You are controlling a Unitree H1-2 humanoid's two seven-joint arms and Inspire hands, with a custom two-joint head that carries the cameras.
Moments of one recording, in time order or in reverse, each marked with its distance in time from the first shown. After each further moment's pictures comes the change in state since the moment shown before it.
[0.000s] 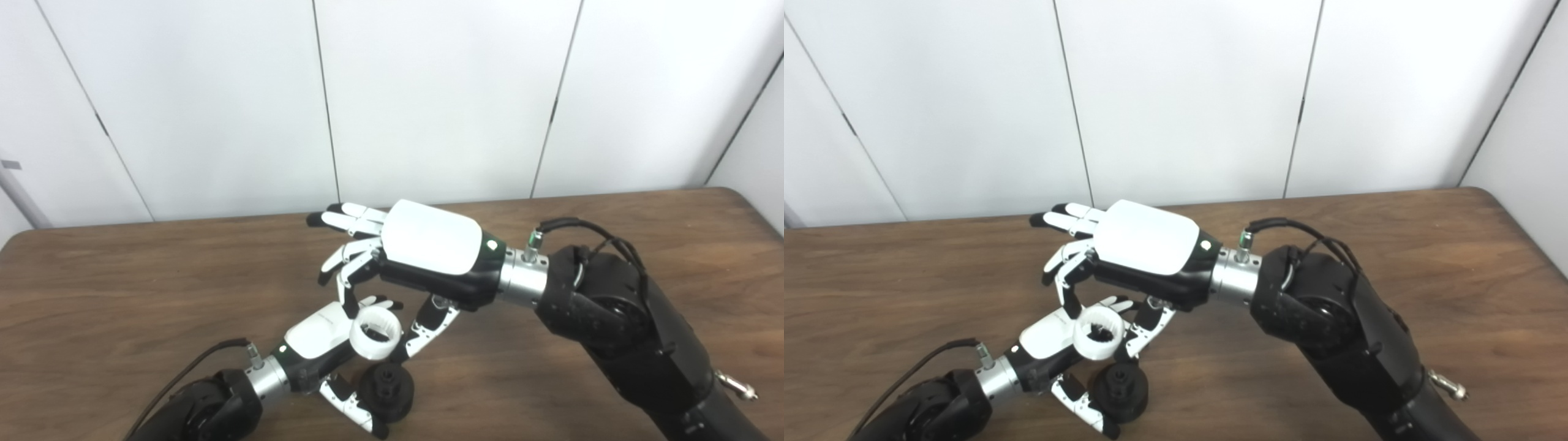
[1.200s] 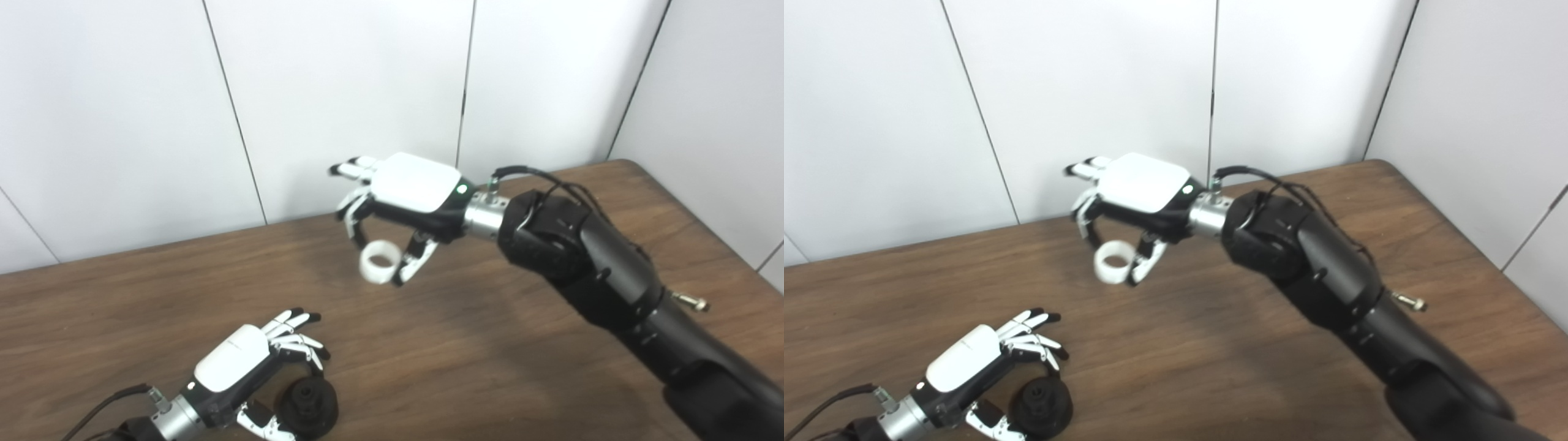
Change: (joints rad) left arm -0.110 0.142 -0.289 0.100 -0.111 -0.026 0.305; right arm -0.060 -0.143 -0.014 0.177 -0.168 0.056 -0.105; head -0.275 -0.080
